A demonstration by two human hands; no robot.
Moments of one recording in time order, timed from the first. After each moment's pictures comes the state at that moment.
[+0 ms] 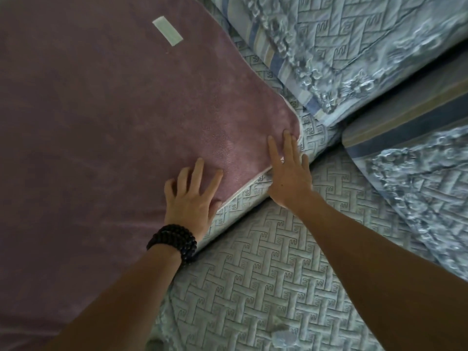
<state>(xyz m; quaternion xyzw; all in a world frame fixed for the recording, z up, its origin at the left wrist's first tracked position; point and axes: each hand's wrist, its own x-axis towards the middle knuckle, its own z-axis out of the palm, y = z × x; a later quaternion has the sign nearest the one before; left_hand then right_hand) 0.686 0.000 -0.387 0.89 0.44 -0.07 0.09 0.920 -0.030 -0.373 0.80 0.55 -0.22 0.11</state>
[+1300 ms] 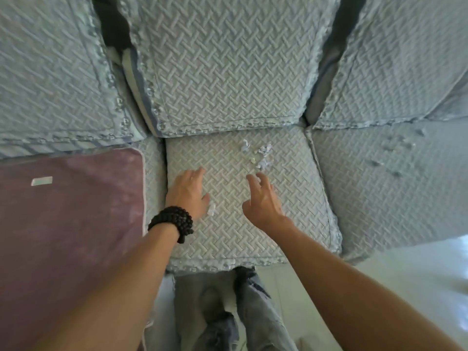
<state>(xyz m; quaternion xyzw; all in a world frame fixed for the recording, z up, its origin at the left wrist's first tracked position) 0.702 -0.206 -0.034 0.97 0.04 -0.10 0.21 0.713 -0.407 -0.038 0.96 0.07 -0.16 -0.20</state>
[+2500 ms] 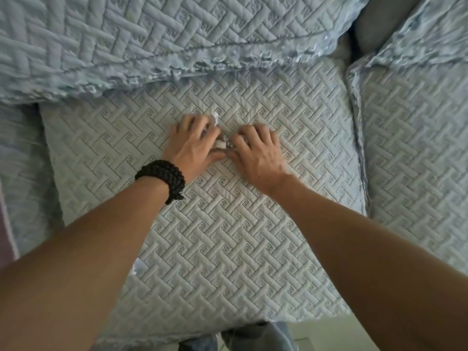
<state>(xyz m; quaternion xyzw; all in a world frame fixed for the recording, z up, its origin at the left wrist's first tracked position) 0.983 -0.340 -0.357 0.98 -0.15 -0.10 0.06 0.980 -0.529 -0.379 0.95 0.28 -0.03 -0.14</state>
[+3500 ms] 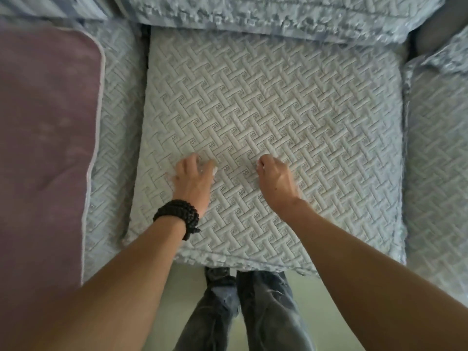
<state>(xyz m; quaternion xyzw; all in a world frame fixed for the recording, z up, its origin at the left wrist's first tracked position) 0.705 -0.263 -0.340 0.96 0.13 -0.19 0.13 0.783 -0.446 -0.344 0.93 0.13 -0.21 -0.27</state>
